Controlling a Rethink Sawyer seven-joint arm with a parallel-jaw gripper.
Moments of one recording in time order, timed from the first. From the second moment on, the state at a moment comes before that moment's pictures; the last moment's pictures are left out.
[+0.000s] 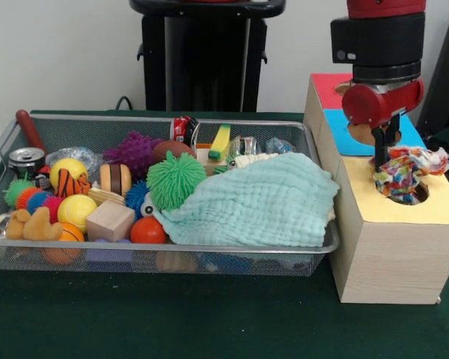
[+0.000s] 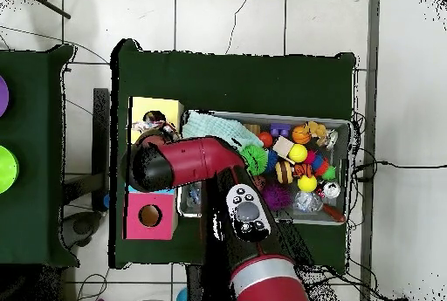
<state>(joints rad) -0.18 -0.67 0.27 1.69 -0.21 0.30 1.21</state>
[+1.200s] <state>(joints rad) -0.26 -0.57 0.37 1.64 -0.21 0.27 1.21</state>
